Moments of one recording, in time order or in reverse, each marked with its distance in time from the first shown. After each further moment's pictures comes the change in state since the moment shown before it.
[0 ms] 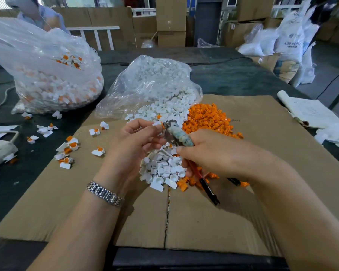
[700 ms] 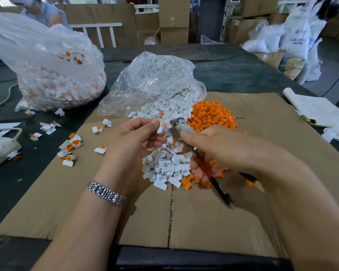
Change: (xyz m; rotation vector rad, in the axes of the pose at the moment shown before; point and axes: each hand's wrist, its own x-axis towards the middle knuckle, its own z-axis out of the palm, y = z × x) left_hand 0.002 -0.002 -0.006 0.072 0.091 0.003; right_hand -0.004 0.007 -0.007 0.283 -0.028 0.083
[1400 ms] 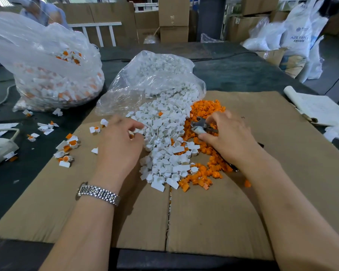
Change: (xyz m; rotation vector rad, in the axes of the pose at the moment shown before) left_hand 0.007 -0.002 -0.015 1.082 0.258 0.318; right_hand 0.055 0.050 -0.019 -0.655 0.613 -0.097
